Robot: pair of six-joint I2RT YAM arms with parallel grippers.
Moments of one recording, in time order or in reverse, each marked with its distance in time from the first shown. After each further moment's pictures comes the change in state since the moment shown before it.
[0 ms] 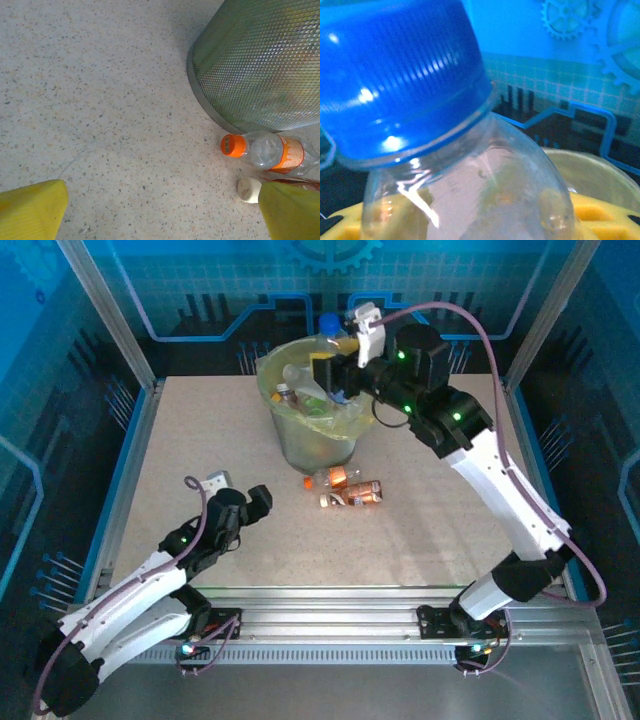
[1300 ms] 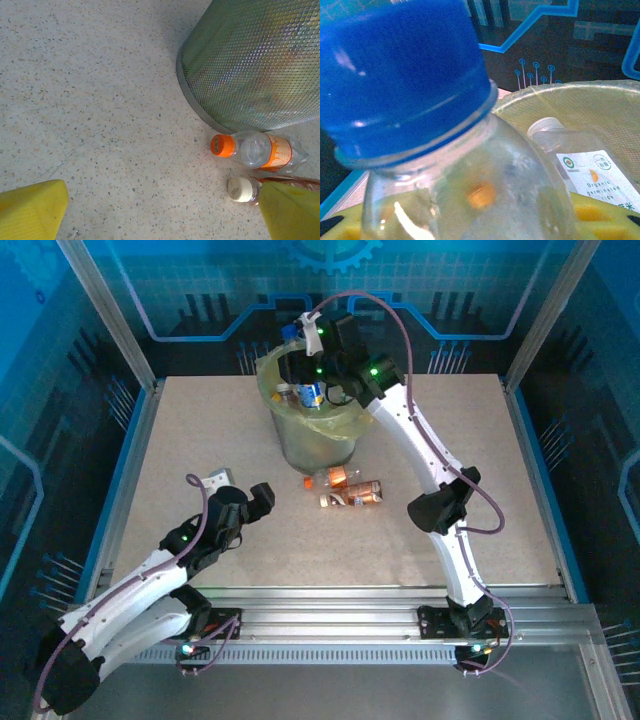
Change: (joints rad) left arm 0.000 0.016 0.010 0.020 0.018 0.009; right arm -0.026 0.671 0.713 -0.417 0.060 0.131
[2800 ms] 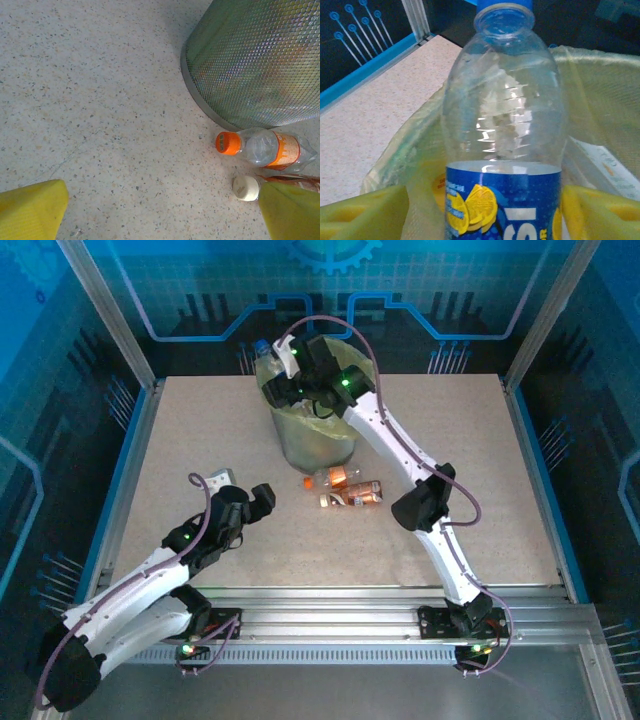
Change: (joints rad) left arm 0.000 0.020 0.000 0.000 0.000 -0.002; right arm 0.056 0.138 0.040 -0.006 0.128 -0.233
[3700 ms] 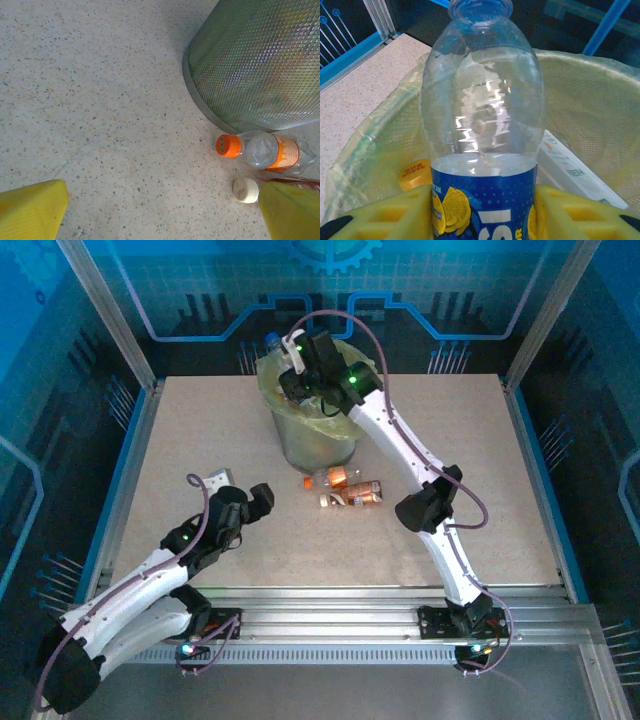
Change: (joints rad) left arm 0.003 -0.016 0.000 -0.009 -0.009 -0.001; right arm -0.010 -0.051 0.006 -0.081 0.109 0.013
